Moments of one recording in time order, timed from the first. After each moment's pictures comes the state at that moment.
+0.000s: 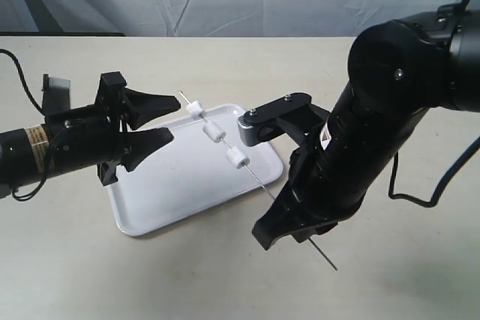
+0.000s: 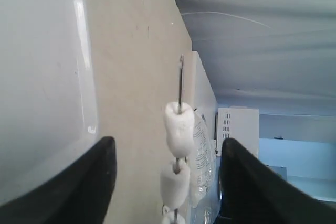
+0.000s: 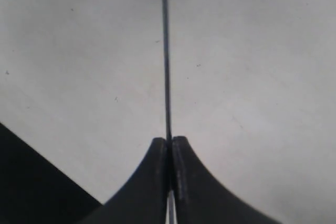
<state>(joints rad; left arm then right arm) -0.19 1.70 -0.47 0.87 -1.05 -1.82 0.76 1.55 -0.96 0.24 0.93 -0.10</state>
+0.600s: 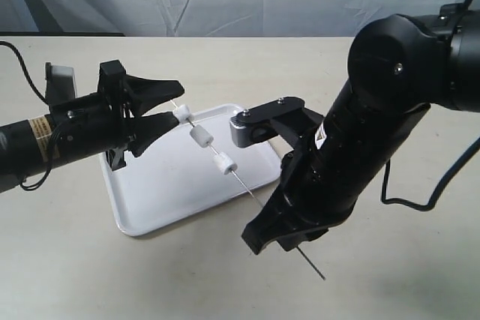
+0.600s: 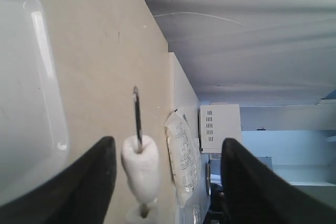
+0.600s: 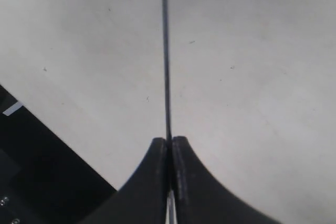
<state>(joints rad) -0.19 1.74 -0.50 0.85 -1.13 -1.77 0.76 1.55 -0.96 0.34 0.93 -0.16</state>
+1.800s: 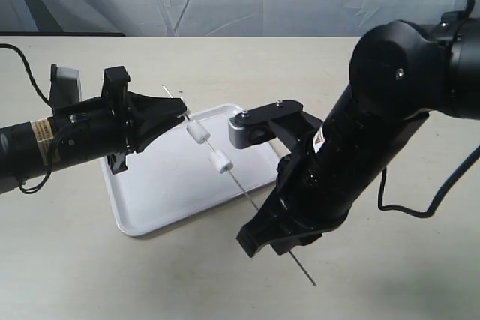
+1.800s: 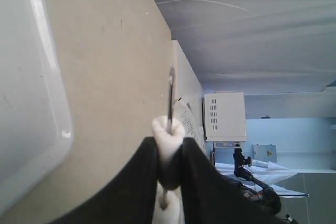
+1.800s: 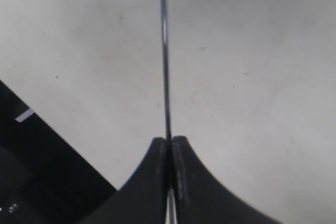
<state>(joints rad) -0.19 1.74 -0.50 0.89 -1.13 -1.76 0.76 1.55 -0.93 0.39 0.90 -0.19</state>
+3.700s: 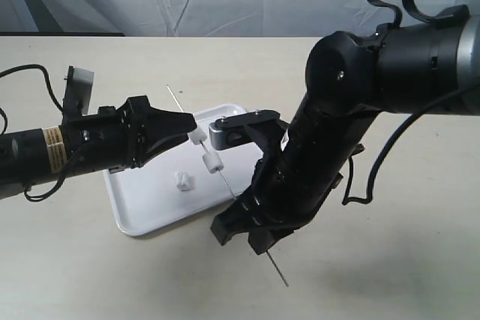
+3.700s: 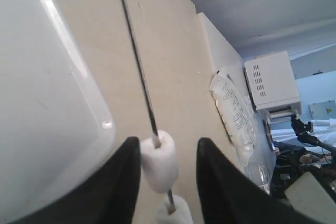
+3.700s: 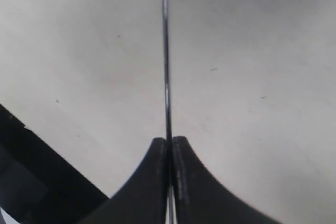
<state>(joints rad) -0.23 1.74 -0.50 0.94 -1.05 -1.54 0.76 1.70 -1.02 0.45 0.89 -0.18</state>
